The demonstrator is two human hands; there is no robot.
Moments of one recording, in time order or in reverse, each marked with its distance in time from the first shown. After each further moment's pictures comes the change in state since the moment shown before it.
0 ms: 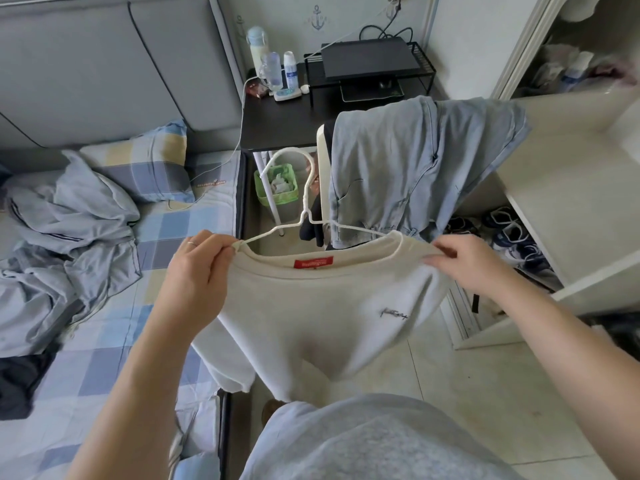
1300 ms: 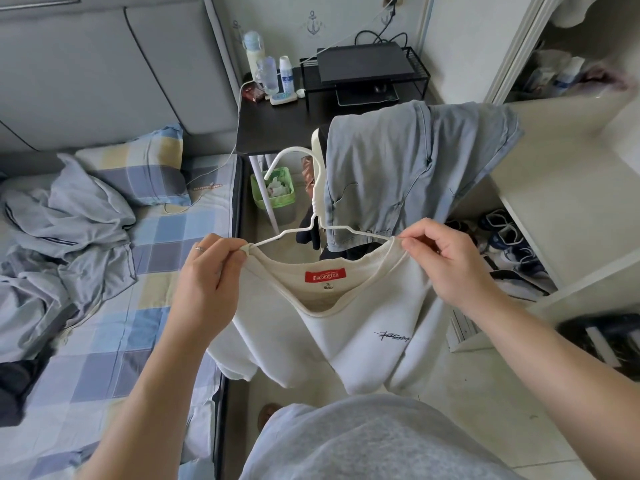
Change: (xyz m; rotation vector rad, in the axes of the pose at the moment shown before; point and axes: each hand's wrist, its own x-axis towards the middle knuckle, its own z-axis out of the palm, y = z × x) left_hand -0.003 0.023 0.017 -0.157 0.061 -0.051; right_hand -0.035 -0.075 0.004 0.350 0.245 -0.266
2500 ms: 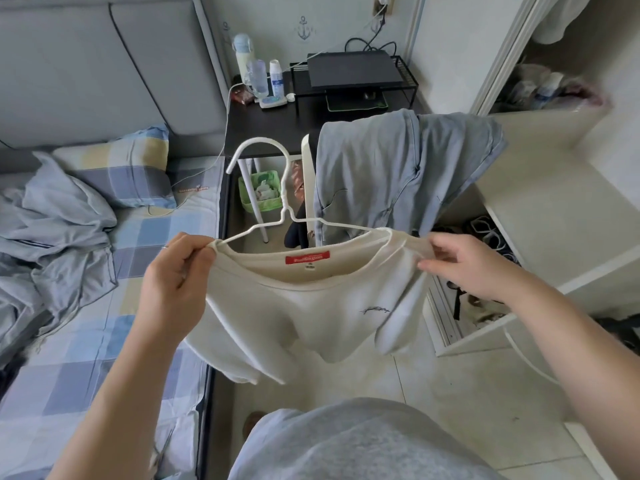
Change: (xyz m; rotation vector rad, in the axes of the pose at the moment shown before) left_hand 0.012 -0.017 -0.008 -0.221 0.056 -0.032; right_hand 0.022 0.036 -0.054 -0.159 -0.374 0.251
